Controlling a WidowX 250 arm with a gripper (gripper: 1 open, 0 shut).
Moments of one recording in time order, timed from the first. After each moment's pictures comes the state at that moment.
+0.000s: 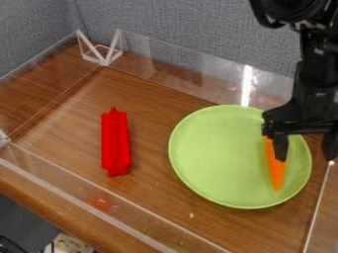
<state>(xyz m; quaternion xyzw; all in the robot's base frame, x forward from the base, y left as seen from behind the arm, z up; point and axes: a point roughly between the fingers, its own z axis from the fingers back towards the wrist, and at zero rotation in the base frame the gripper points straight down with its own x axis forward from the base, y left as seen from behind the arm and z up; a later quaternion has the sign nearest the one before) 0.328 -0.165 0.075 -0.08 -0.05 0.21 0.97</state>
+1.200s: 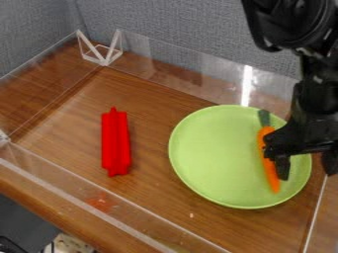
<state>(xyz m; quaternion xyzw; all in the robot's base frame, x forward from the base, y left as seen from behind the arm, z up) 0.318 -0.172 0.050 -0.08 -0.07 0.25 0.96</state>
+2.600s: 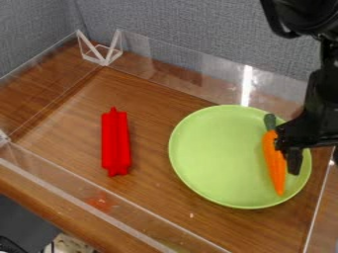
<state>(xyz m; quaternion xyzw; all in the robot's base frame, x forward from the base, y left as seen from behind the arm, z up) 0.312 -0.181 0.077 -0.07 -0.07 0.25 0.96</state>
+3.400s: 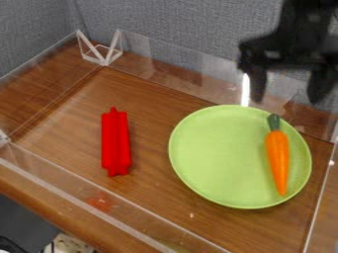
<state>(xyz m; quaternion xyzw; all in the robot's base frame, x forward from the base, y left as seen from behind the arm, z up) 0.295 -0.119 0.173 -0.02 -0.12 0.21 0.97</state>
